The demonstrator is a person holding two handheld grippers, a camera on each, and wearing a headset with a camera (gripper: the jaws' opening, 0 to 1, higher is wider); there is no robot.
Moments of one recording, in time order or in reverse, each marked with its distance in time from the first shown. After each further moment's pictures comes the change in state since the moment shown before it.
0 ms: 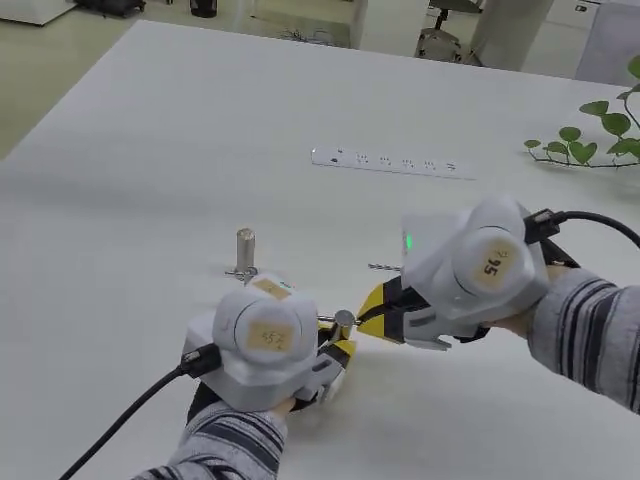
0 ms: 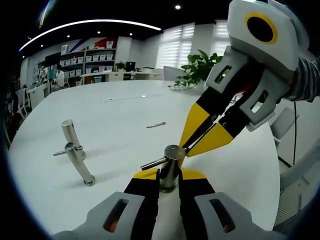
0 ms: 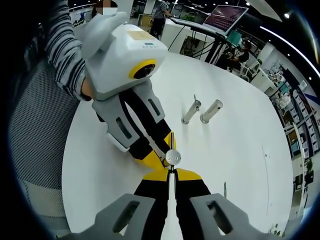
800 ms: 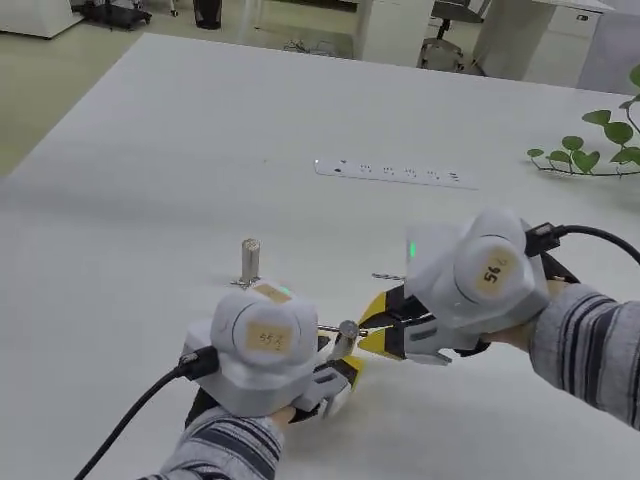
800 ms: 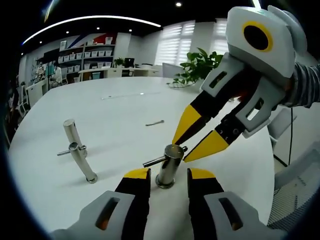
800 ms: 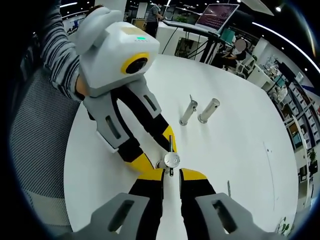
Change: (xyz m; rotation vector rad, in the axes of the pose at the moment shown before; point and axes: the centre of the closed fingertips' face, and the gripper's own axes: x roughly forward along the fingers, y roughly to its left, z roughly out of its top) left arm -0.011 0.000 0.002 -0.012 0.038 -0.023; right arm 0.002 -0.001 0.002 0.084 -0.037 -0.003
